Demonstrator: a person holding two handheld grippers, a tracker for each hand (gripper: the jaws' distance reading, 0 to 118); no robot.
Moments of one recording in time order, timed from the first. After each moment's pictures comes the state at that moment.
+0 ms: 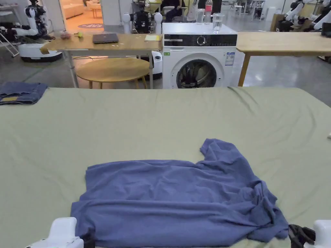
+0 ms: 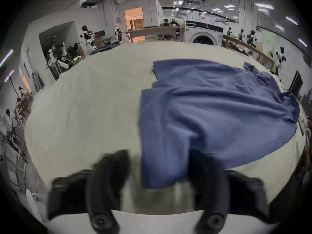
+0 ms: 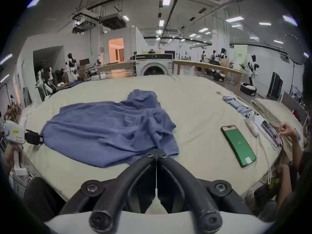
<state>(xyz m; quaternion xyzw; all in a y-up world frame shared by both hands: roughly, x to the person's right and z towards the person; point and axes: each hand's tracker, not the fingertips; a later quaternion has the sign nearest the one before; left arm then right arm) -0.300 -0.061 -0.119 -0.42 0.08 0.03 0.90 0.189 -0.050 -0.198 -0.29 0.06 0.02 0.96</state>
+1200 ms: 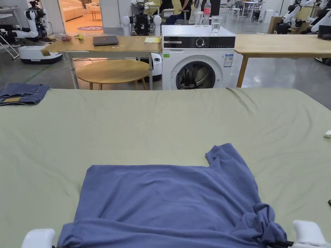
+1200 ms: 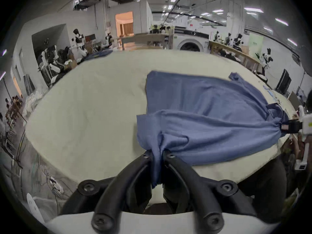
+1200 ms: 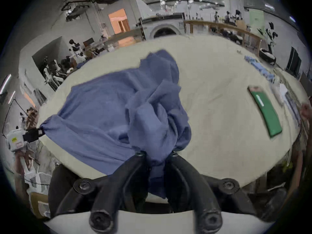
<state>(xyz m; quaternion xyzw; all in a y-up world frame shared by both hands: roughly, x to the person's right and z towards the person) -0.313 -0.025 -0.030 -0.41 0.05 0.04 0.91 0.175 -0.064 -0.205 -0.47 0.14 -0.04 0.87</state>
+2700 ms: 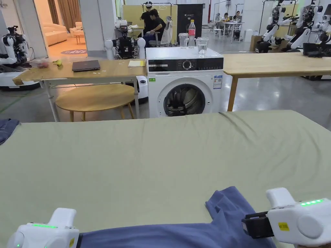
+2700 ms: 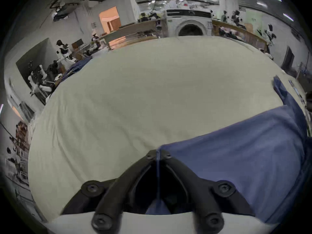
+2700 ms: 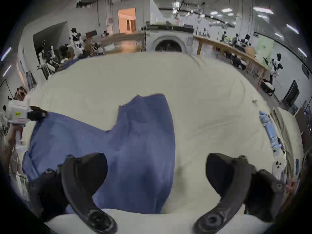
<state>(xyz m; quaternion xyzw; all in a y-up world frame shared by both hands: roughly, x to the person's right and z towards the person) -0.366 -0.033 -0.339 -0.44 0.03 -0.06 0.89 0.104 -0.030 -0.468 -0.44 0.13 0.08 0.88</state>
